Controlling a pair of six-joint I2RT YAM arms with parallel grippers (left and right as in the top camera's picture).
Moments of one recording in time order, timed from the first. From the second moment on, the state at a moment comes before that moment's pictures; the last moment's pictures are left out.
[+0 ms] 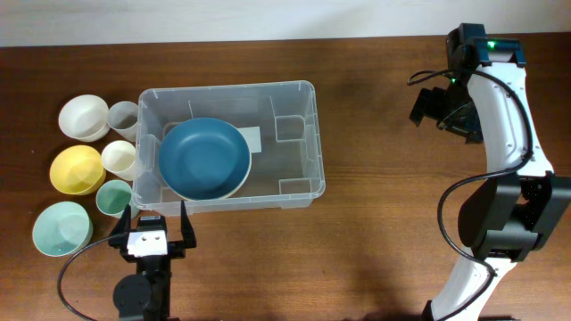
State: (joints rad) left arm 0.08 0.01 0.01 -0.07 -0.02 0.11; right arm -0.10 2.06 1.97 -1.43 0.10 0.40
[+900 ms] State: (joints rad) left arm 0.08 0.86 1.21 -0.42 -0.02 0.22; right arm -0.10 2.06 1.97 -1.43 0.10 0.40
